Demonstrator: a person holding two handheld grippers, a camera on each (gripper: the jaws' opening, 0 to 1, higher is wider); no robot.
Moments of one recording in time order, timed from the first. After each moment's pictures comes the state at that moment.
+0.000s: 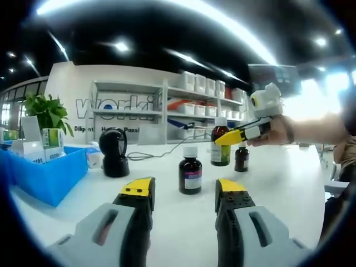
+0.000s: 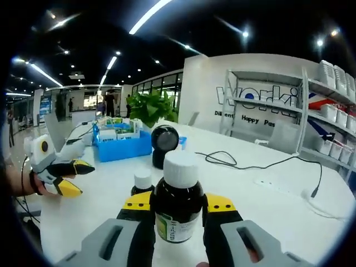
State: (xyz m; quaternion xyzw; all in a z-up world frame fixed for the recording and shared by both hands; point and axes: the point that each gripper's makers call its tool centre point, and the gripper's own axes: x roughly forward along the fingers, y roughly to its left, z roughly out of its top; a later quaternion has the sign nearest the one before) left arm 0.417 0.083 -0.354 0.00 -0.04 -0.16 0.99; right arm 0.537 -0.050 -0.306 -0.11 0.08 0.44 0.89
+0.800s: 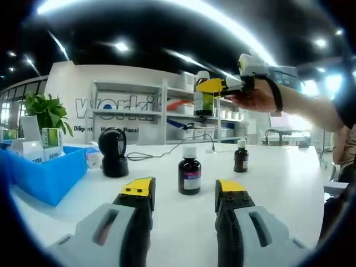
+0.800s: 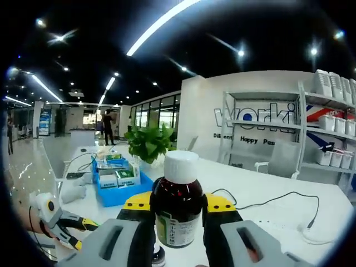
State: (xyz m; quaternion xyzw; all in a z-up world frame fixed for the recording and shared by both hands) left arm 0.418 0.084 -0.354 0.00 -0.05 -0.16 0.99; right arm 0.554 -0.007 -0.195 -0.07 0.01 0.45 0.89
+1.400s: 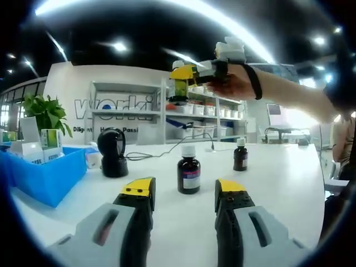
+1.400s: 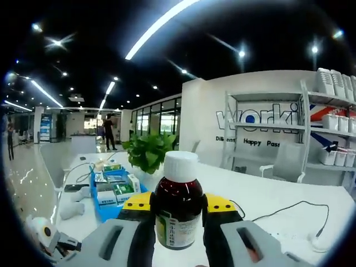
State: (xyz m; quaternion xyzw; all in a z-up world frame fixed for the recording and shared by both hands) left arm 0.418 0.082 -0.355 0.01 -0.04 -0.16 0.99; right arm 0.577 0.043 -0.174 -0.05 0.01 0.45 0.89
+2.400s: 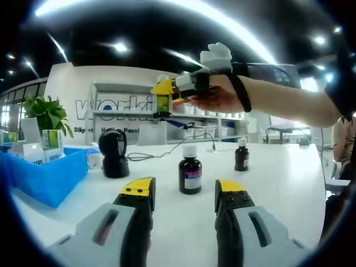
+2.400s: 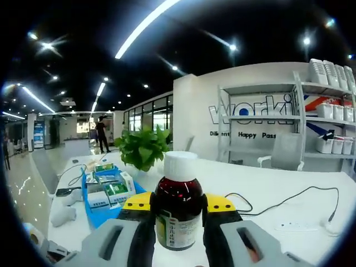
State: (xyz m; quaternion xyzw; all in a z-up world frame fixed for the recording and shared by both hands) left arm 0.418 0.082 -0.354 0.01 -0.04 -0.16 0.99; right arm 0.600 0.075 -0.216 -0.02 0.04 0.42 0.90
